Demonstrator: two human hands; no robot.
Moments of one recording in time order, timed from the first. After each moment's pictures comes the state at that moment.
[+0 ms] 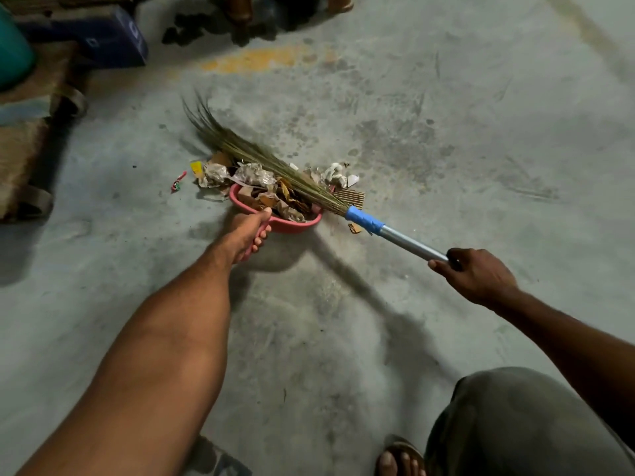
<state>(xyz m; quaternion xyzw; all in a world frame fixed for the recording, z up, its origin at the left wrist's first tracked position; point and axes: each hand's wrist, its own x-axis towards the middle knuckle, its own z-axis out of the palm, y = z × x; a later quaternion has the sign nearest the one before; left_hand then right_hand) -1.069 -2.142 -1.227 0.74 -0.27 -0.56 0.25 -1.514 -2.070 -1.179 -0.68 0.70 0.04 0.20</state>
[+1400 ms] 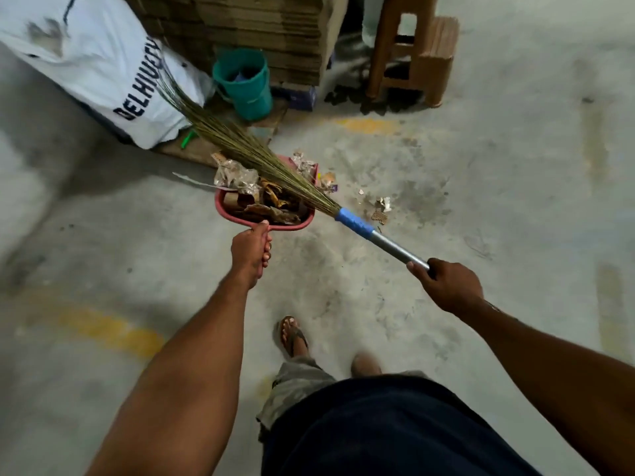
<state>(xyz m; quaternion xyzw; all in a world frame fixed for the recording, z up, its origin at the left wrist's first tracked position) -1.204 -1.704 -0.545 0.79 -0.05 -0.37 0.50 -1.574 -1.844 -0.559 -0.82 0.54 0.06 0.18</state>
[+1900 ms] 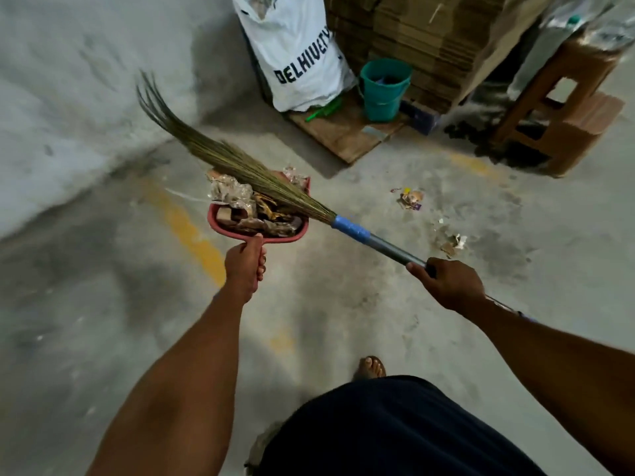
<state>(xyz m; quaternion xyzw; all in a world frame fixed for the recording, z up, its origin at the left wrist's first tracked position) -1.277 -1.431 -0.517 0.76 0.14 -0.20 0.61 -1.519 -1.758 -0.518 -0.94 0.29 0.08 0.15</state>
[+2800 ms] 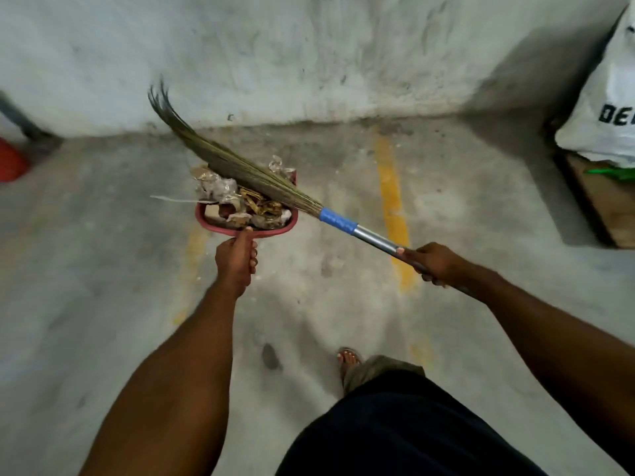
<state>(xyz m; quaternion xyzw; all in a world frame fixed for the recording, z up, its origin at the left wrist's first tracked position) -1.331 -0.811 -0.498 0.63 0.43 0.10 0.64 -1.242 -1.202 -0.495 -0.88 -0.03 0.33 0.33</state>
